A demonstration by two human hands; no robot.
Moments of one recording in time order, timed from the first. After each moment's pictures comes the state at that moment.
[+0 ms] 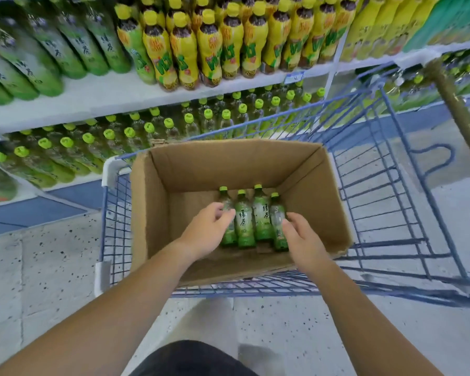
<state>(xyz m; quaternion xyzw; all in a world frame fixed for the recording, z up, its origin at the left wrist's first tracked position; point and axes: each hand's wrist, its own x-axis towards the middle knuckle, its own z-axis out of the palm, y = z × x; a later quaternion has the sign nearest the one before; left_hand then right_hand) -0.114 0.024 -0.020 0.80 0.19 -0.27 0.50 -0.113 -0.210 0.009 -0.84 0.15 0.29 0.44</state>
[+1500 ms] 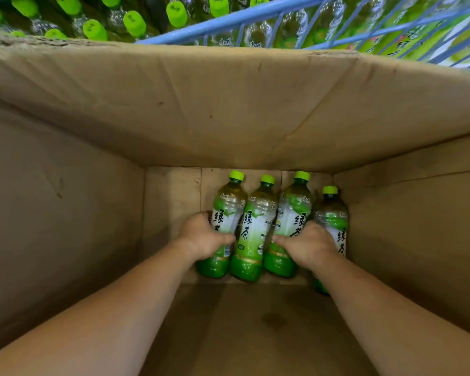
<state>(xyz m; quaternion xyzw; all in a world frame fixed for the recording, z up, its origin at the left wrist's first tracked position) -0.054 0.038 -0.291 0.76 0.37 -0.37 0.38 0.005 -0.177 -0.273 -0.85 0.20 0.46 0.19</state>
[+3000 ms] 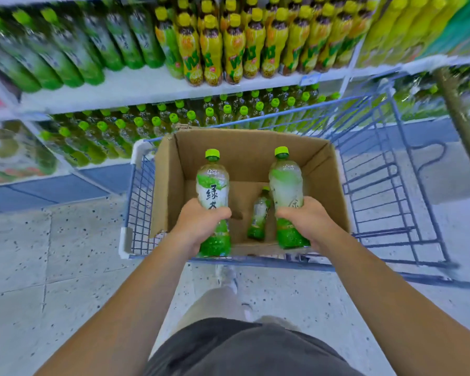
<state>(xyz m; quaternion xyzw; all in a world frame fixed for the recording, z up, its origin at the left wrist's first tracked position) -0.182 0.025 0.056 0.68 0.38 -0.15 0.60 -0.112 -0.203 0.058 -0.79 0.16 0.32 0.50</state>
